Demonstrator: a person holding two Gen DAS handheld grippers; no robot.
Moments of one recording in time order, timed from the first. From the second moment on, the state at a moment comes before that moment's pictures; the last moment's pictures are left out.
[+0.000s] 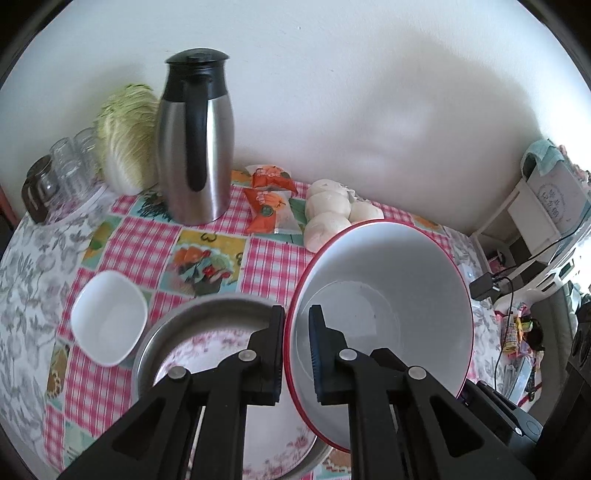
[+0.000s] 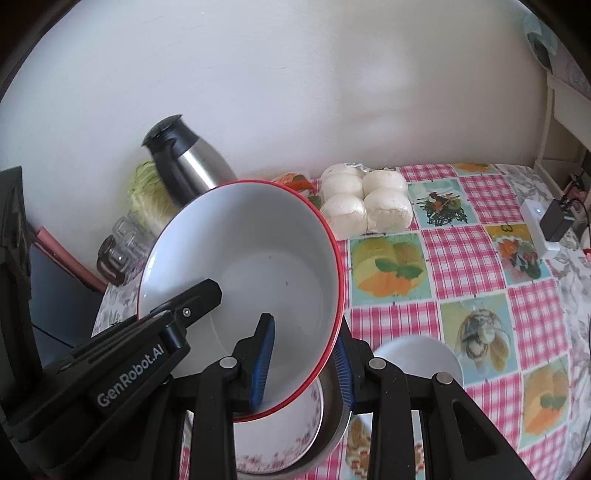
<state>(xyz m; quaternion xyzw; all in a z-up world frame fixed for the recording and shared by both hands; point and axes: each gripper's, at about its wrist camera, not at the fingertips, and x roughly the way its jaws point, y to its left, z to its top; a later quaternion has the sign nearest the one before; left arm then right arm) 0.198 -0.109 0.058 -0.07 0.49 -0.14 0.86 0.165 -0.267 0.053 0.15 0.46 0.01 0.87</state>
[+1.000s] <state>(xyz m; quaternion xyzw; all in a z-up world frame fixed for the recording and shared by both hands) 0.154 -0.054 -0.020 -0.17 0.54 -0.13 0.82 0.127 -0.221 -0.004 0.11 0.54 0.02 0.84</state>
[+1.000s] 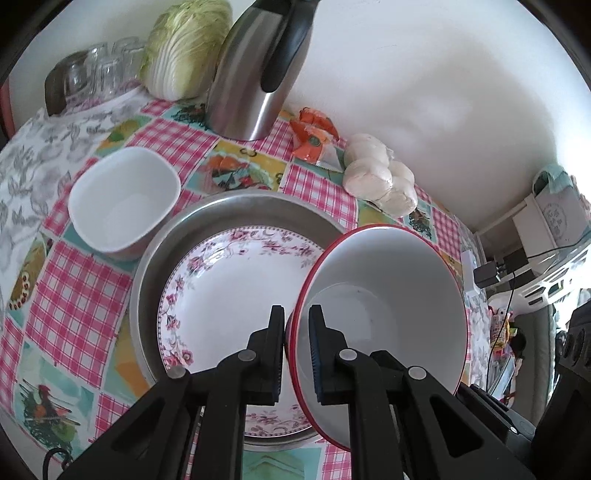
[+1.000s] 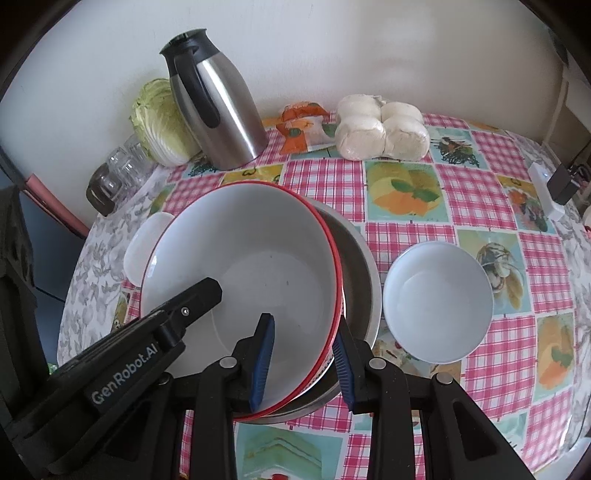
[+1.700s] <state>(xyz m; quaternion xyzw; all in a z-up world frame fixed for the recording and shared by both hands) 0.163 -0.033 -0.040 -0.19 0.55 -0.12 0.80 0.141 -0.209 -0.025 0.13 0.55 0.03 0.82</state>
